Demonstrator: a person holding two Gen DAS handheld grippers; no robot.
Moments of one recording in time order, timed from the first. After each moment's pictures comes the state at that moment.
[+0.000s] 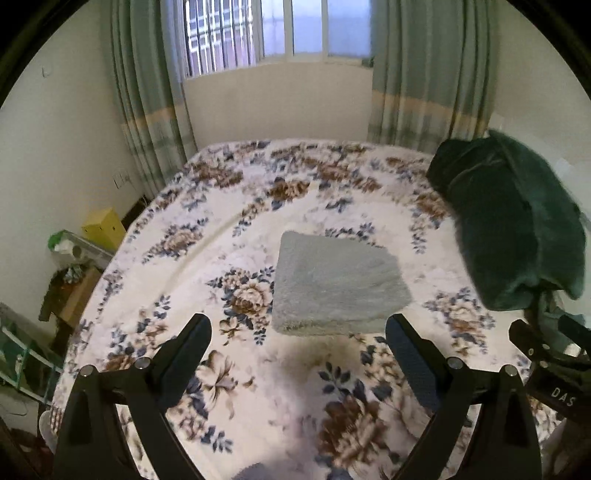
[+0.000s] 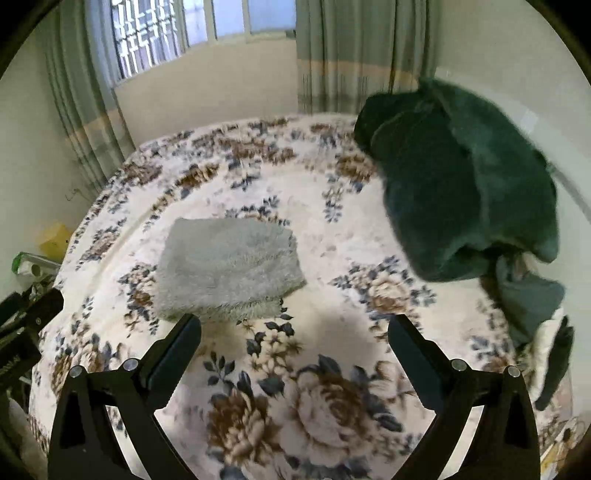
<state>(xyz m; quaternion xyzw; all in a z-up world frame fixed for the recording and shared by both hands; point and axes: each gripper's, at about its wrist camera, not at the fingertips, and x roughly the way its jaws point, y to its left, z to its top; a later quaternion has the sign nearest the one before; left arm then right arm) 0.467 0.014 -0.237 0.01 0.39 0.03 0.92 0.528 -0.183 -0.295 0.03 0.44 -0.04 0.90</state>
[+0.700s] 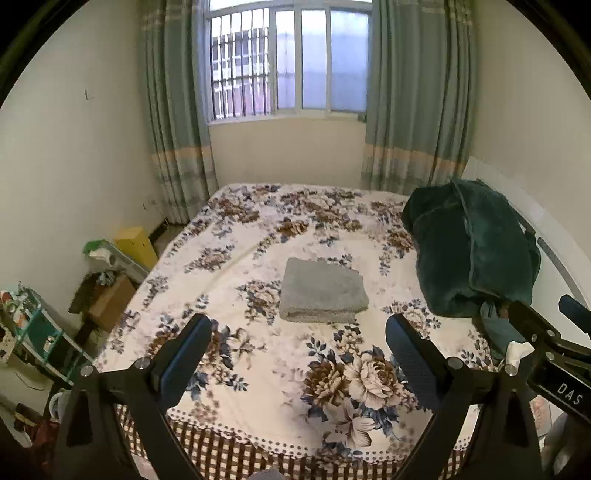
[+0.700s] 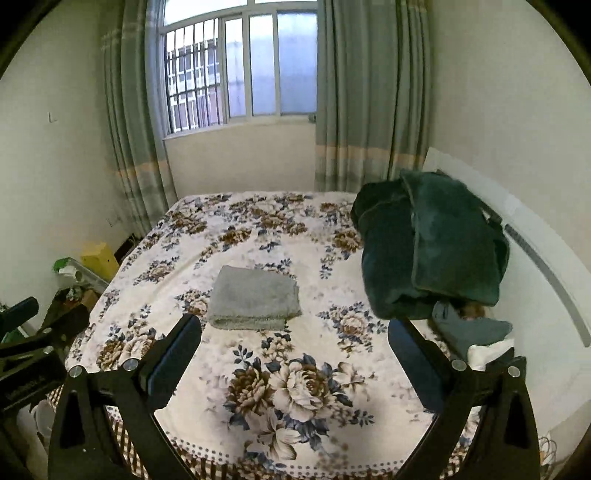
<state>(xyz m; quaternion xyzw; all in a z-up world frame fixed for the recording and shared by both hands) 0.252 -0.009 -0.068 -0.01 0.33 0.04 0.94 0.236 -0.206 -0.033 0.00 0.32 0.00 0.95</state>
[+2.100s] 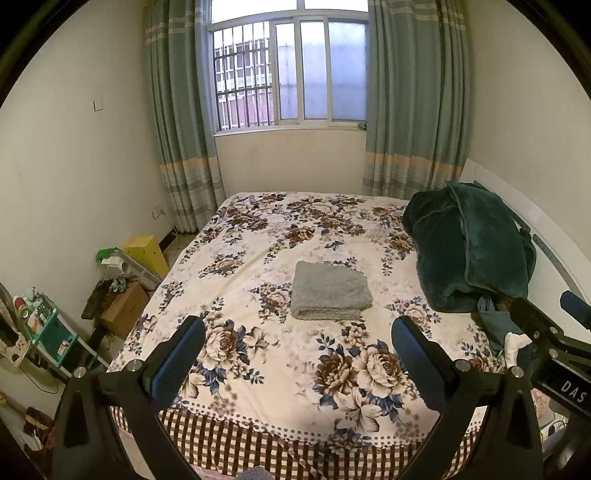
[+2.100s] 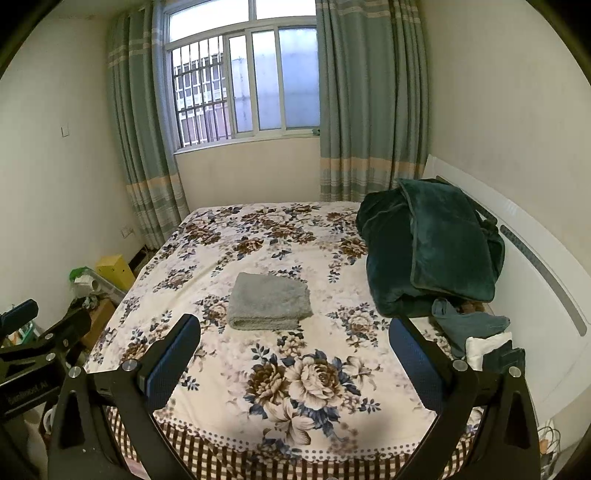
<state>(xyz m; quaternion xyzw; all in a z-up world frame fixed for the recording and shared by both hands) 0.195 -0.007 -0.048 0.00 0.32 0.05 0.95 0.155 -0.211 0.026 0.01 0.31 0.02 0.95</state>
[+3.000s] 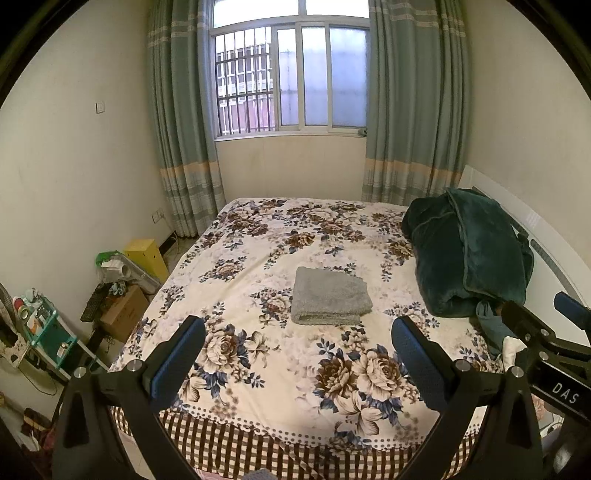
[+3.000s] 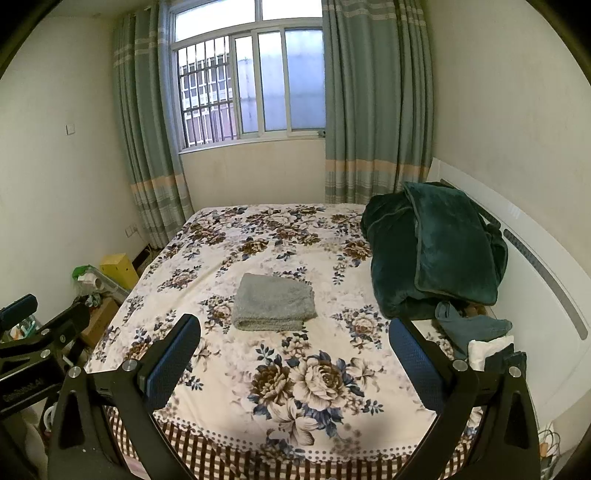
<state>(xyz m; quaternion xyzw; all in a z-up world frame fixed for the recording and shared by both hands) 0.193 -0.003 -0.038 0.00 0.31 0.05 0.95 0.166 -0.202 0.025 0.01 0.31 0.03 0.95</state>
